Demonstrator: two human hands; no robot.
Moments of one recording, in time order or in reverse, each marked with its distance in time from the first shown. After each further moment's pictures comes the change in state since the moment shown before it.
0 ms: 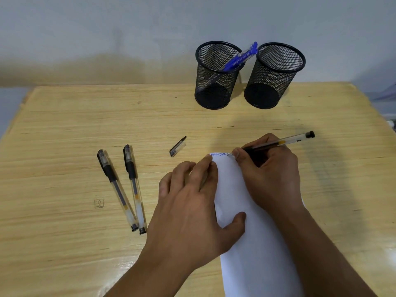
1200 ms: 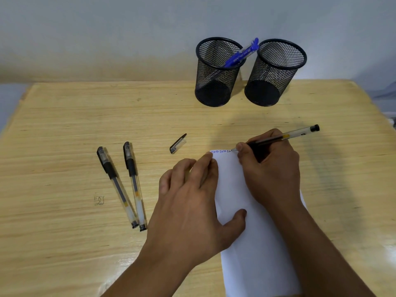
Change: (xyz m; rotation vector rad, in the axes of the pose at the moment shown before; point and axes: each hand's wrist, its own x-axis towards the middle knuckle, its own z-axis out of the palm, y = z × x) left_hand 0.000 0.001 -0.001 -0.002 0.004 -0.003; right_hand 0.000 0.001 0.004 -0.026 0.087 -0.045
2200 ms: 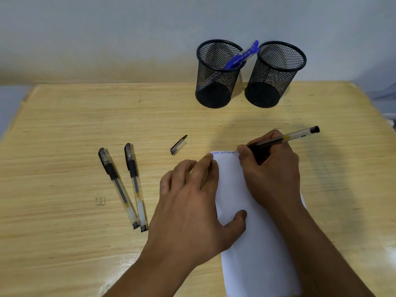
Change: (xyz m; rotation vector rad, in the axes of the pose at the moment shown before) left_hand -0.001 -0.002 0.001 -0.014 0.007 0.009; right_hand -0.001 0.000 0.000 0.034 -0.019 -0.006
